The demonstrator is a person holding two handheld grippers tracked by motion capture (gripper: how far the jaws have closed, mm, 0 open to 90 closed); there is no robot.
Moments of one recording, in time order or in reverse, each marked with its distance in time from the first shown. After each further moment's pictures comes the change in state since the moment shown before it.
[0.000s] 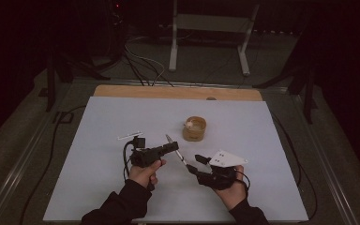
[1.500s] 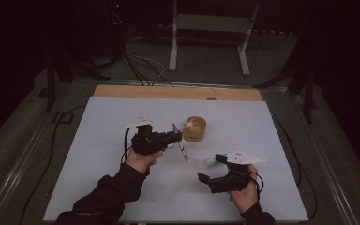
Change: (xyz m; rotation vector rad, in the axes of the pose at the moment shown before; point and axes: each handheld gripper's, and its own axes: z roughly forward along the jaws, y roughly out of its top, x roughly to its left) left arm -0.032 0.042 0.007 0.085 0.009 0.400; right arm -0.023 -0.011 -0.028 0.002 0.054 0.165
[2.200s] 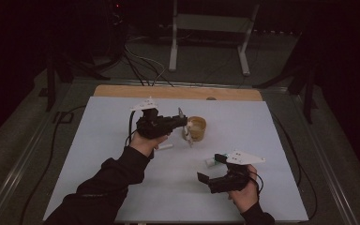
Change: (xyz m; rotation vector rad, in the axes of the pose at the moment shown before) left arm 0.002 0.044 0.015 -0.018 -0.001 0.084; right arm -0.001 -0.002 0.002 -0.009 0.008 -0.005
